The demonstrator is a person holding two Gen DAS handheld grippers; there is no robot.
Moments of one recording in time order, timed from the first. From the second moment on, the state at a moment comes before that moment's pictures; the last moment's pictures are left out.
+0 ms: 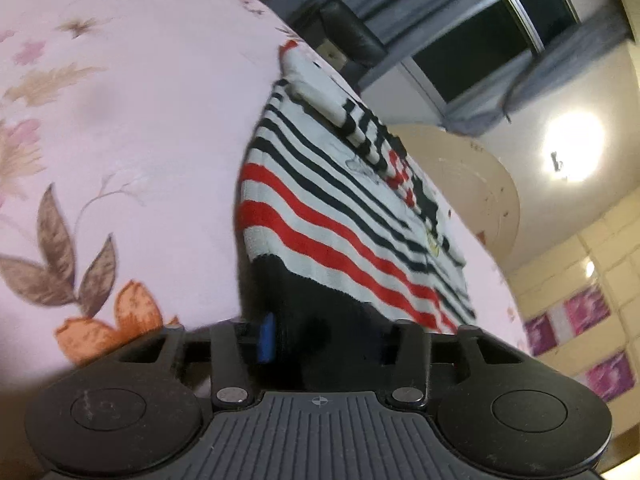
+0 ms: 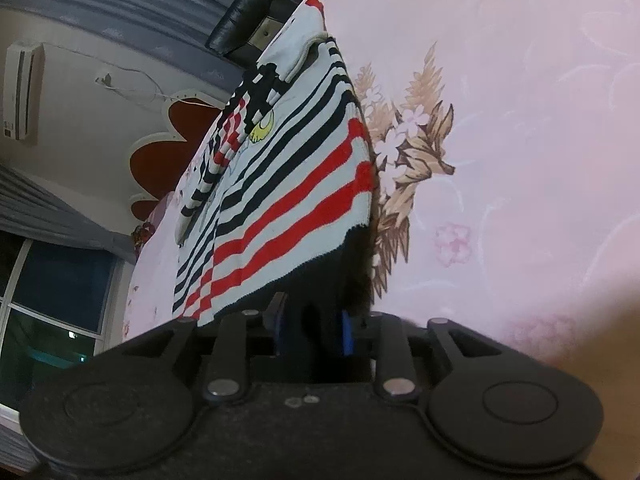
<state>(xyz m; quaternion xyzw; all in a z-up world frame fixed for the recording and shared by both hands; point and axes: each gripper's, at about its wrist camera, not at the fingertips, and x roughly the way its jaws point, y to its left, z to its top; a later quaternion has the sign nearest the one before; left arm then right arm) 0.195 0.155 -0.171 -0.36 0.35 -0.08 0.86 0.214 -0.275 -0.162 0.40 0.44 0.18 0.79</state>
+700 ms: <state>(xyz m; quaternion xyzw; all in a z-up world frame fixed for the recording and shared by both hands) 0.222 0.195 -0.105 -0.45 0.24 -0.10 0.86 0.246 -0.296 -0.091 0.41 0.33 0.21 0.82</state>
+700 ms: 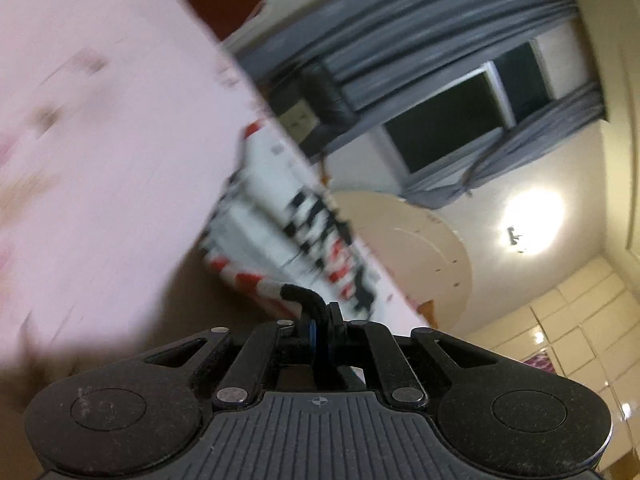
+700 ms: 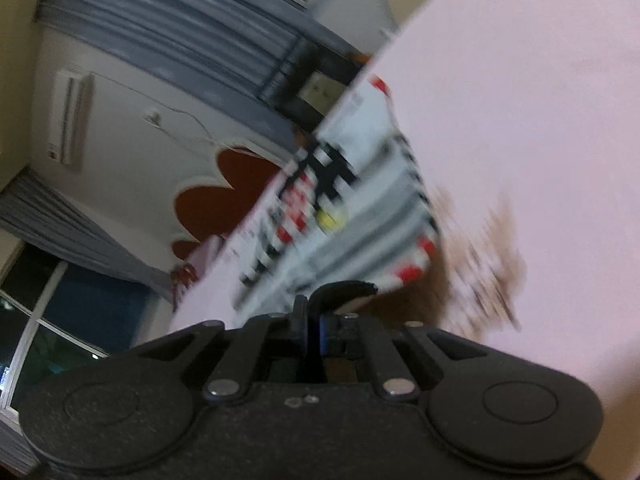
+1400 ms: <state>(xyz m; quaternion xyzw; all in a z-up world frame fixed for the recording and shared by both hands) 0.561 0.216 -0.137 -0.43 0.32 -0.09 0.84 0.562 -0.258 -0.145 0.48 0.38 0.08 0.79</state>
